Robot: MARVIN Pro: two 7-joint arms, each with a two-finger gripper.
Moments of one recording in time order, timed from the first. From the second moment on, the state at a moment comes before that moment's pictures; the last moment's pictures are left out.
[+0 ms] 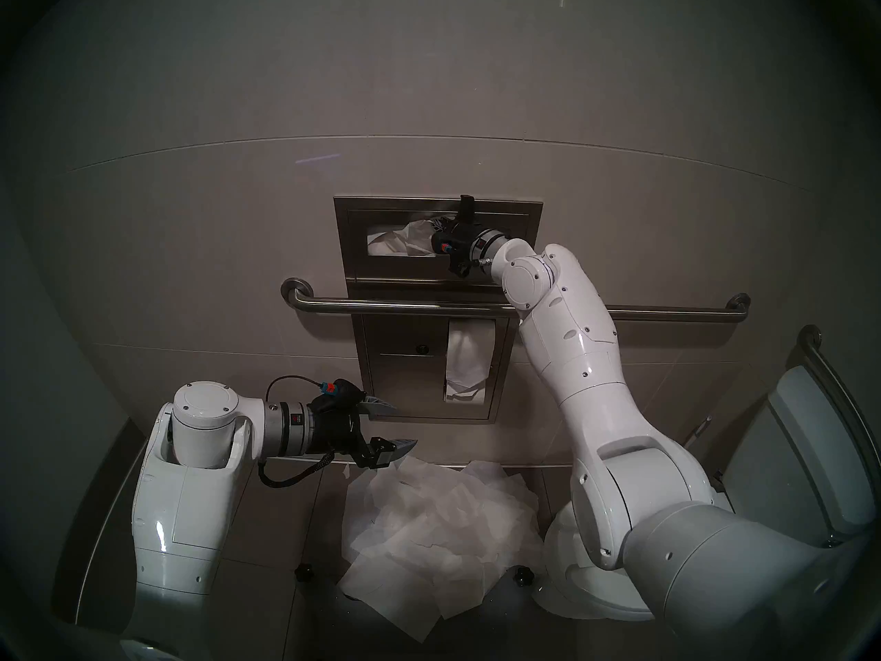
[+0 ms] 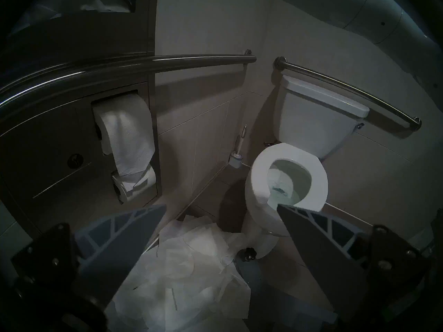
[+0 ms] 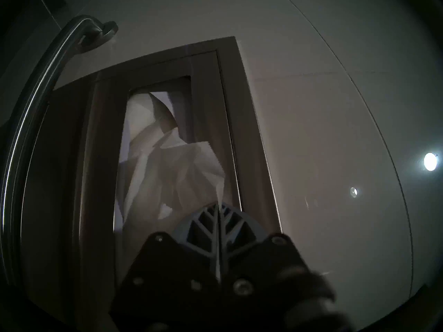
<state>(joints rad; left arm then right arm) 1.63 -1.51 -1.69 -1.81 0.35 0.47 -1.36 -0.85 -1.45 1.37 -1.12 -1.06 -0.40 0.36</state>
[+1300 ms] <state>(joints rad) 1.63 -1.51 -1.69 -1.81 0.35 0.48 -1.35 -1.20 -1.51 1.55 -1.40 -0.95 -0.22 0.33</state>
